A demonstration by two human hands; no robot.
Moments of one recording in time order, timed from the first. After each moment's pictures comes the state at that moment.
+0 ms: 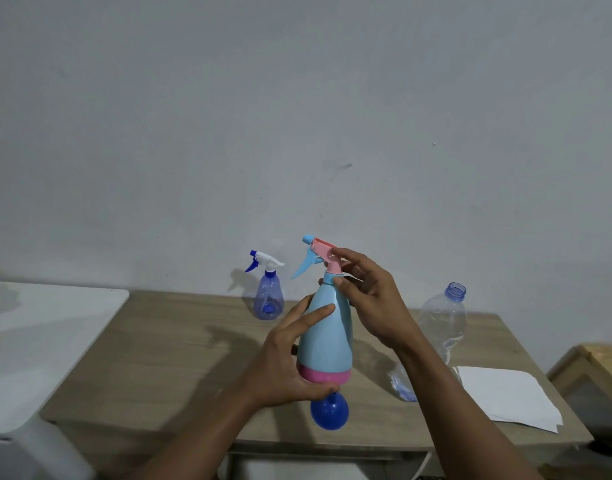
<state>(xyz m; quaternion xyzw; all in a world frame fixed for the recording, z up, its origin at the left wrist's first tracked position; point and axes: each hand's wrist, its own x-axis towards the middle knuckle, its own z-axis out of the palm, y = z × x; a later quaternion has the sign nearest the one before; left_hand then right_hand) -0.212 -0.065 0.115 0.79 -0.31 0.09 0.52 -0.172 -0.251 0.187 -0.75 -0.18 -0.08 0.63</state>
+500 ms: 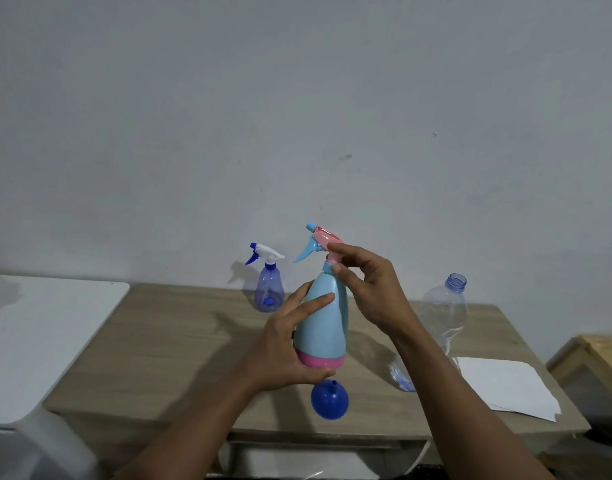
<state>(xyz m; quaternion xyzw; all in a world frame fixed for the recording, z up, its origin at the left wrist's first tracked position) -0.205 -0.063 0.116 0.80 -0.32 0.09 0.50 -0.170 -0.247 0.190 -0.79 -0.18 -0.14 0.57</state>
